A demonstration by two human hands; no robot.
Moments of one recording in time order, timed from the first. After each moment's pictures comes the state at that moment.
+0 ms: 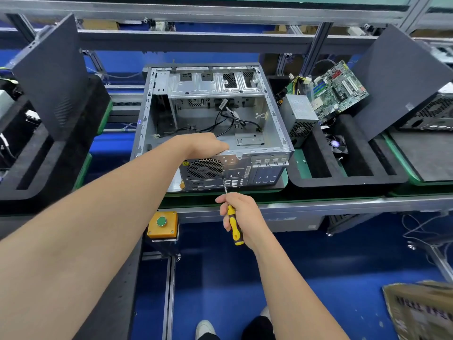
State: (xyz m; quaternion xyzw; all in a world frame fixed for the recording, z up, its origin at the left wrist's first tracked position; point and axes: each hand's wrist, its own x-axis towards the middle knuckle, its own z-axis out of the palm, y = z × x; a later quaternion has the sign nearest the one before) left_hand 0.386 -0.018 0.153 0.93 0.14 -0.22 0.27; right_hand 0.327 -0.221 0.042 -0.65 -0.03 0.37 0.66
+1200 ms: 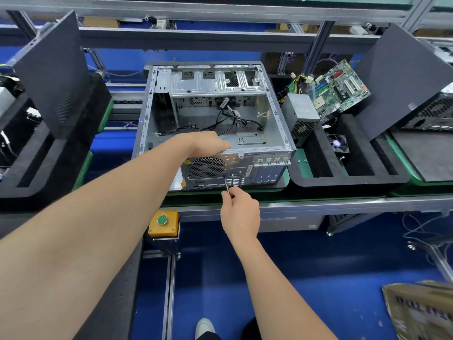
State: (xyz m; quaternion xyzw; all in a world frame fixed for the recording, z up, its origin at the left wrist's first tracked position) left_hand 0.385 -0.020 0.154 0.93 0.15 -0.22 0.27; right_hand 0.311 -0.195 0.038 -0.92 -0.08 0.05 0.37
